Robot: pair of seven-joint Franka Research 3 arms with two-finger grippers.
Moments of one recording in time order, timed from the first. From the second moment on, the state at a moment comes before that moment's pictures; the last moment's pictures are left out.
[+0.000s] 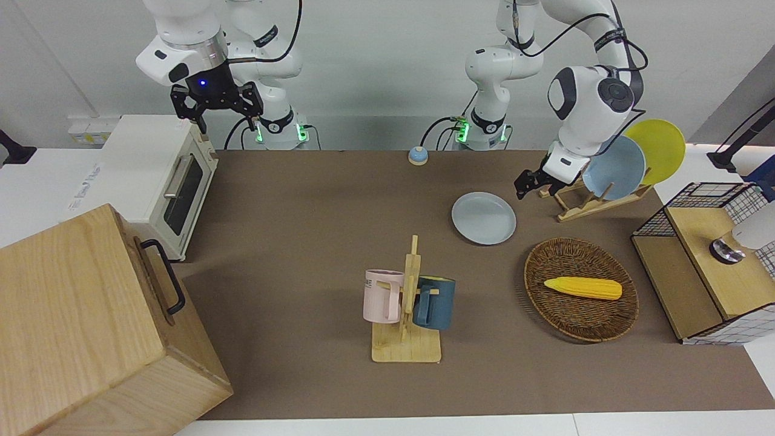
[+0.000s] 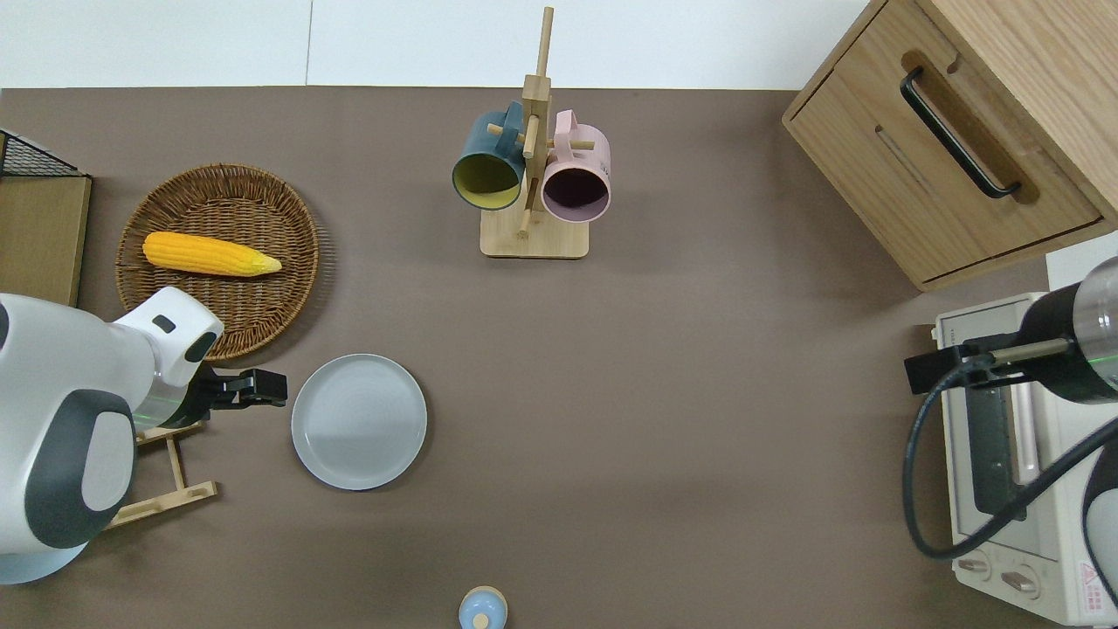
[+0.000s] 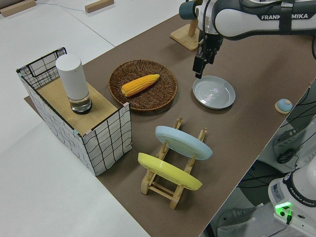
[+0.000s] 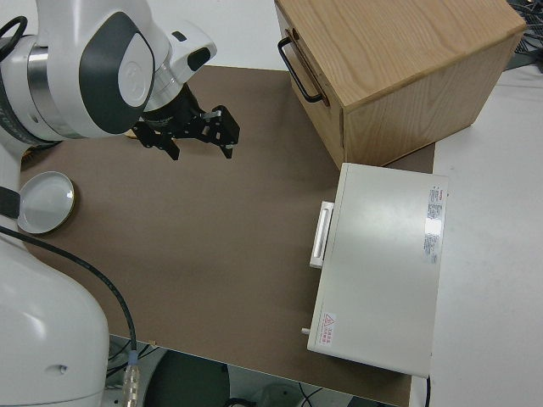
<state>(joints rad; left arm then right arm) 0.14 -0.09 -0.17 -2.18 -0.09 2.00 -0.11 -0.05 -0.06 0.16 -1.54 -0.04 1.40 0.01</state>
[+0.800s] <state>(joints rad) 0.14 0.01 -0.17 -2.36 -0.11 2.24 -0.11 -0.05 -0.06 0.16 -1.54 -0.04 1.40 0.01</state>
